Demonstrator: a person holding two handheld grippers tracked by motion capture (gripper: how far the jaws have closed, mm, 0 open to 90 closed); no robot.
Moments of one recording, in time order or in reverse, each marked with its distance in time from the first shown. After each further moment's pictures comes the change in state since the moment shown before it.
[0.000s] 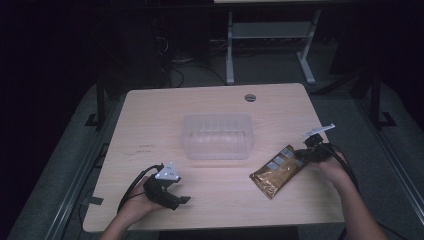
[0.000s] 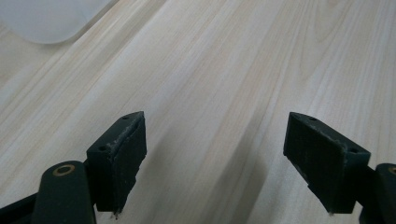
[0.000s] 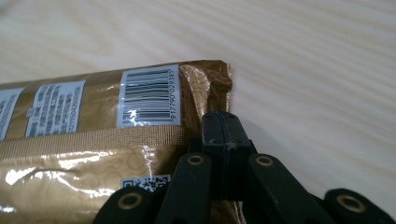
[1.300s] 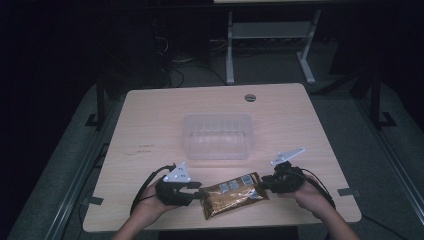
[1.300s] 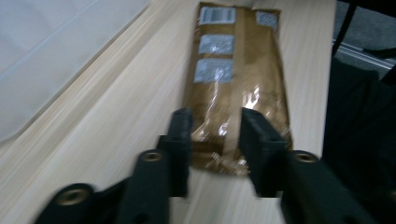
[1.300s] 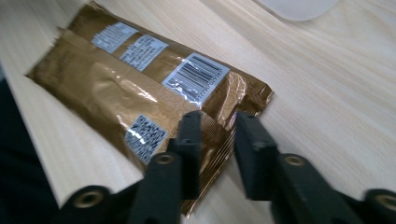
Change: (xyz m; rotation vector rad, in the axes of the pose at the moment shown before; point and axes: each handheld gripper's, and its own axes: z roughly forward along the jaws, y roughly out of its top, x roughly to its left) left arm -0.036 0.038 0.000 -0.137 -0.088 0.046; right arm 0.126 -0.009 -0.019 -0.013 0.351 -0.143
